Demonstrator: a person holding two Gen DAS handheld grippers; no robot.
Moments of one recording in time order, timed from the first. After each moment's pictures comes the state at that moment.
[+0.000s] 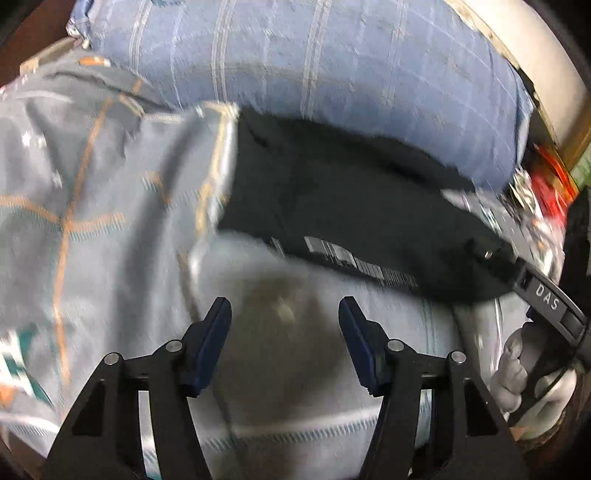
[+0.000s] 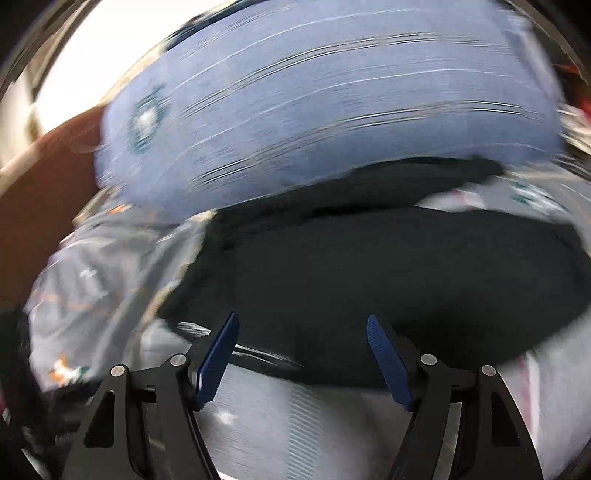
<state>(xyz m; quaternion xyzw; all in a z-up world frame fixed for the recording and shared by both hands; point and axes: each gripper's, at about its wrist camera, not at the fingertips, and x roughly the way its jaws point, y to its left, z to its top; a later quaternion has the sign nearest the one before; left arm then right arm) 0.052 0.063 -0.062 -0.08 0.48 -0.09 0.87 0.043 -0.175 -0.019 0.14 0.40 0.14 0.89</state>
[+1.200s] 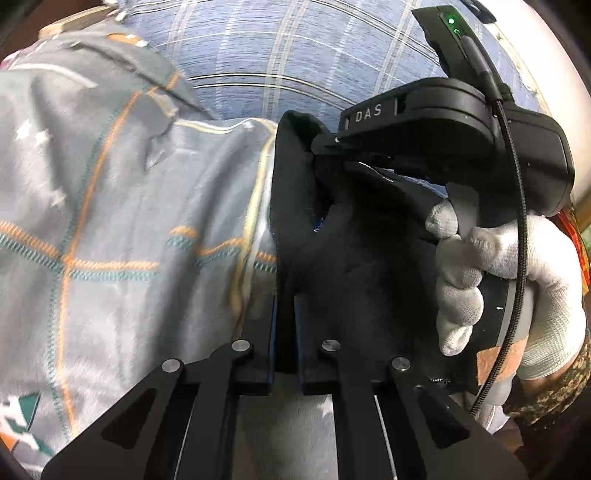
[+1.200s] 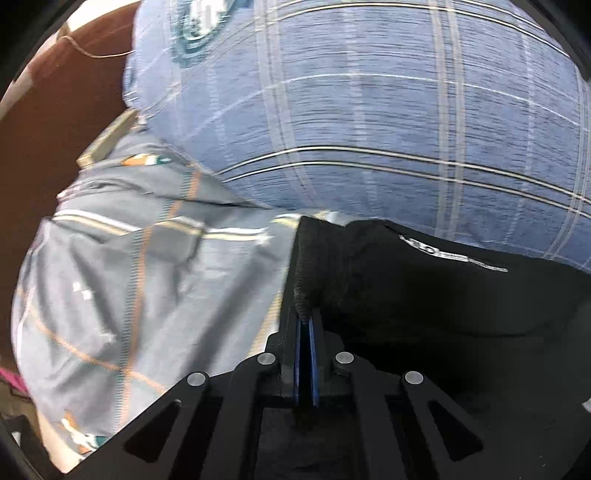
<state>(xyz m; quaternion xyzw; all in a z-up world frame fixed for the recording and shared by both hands) 0.102 0.111 -0.073 -0.16 0.48 -0.05 0.86 0.251 0.008 -0.019 0.03 0.50 0.23 0.83</state>
